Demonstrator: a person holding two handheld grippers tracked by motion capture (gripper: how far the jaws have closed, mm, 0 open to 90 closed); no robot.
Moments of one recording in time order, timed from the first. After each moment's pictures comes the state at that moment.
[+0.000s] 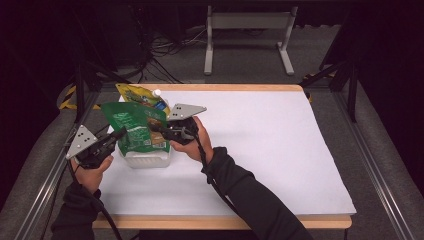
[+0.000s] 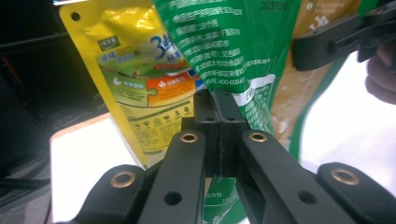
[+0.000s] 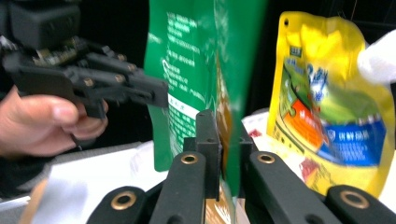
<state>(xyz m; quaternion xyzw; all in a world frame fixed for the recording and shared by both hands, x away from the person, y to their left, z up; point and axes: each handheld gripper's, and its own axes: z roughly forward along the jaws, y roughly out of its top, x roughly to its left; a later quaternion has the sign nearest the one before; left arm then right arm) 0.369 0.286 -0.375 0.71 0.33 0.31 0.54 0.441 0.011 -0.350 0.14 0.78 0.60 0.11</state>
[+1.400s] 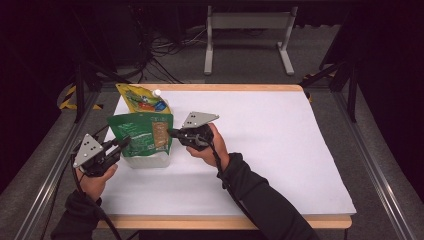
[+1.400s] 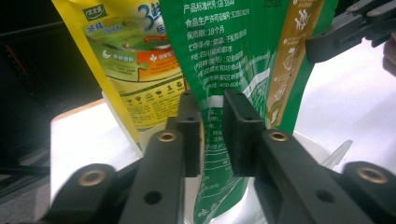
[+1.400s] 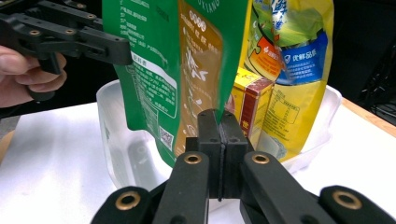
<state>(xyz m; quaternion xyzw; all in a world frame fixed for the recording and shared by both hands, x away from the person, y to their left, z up) 0.355 0.278 -0.389 0.72 0.34 0.33 0.51 0.438 -0.026 -0.372 0.16 0.81 0.55 0.14</state>
